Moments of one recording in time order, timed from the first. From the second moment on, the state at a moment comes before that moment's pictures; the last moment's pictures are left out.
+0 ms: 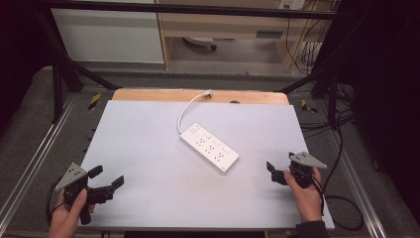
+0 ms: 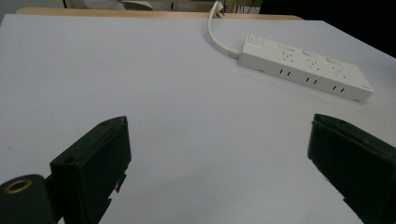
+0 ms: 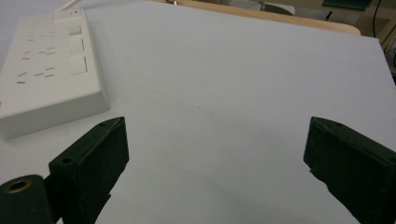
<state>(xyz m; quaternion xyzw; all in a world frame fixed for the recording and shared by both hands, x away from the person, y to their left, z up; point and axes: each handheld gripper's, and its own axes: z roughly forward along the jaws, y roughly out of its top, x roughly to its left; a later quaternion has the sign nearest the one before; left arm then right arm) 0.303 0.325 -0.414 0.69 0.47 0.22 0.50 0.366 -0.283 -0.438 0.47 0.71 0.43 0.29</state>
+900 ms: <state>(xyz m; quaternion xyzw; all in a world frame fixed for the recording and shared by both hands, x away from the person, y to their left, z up) 0.302 0.326 -0.412 0.69 0.47 0.22 0.50 0.363 -0.269 -0.420 0.45 0.71 0.47 0.28</state>
